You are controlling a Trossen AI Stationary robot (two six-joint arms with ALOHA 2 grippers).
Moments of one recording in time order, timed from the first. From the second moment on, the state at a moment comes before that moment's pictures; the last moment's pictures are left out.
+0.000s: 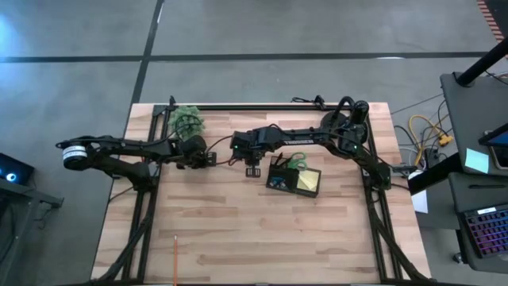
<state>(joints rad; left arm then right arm) 0.37 1.23 0.40 -0.22 0.01 -1.14 -0.17 2.30 1.91 -0.85 0.04 -0.18</state>
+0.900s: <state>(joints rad) 0.37 0.93 0.40 -0.36 -0.07 -1.12 -0.16 2.26 2.02 -1.07 0.15 -0.17</state>
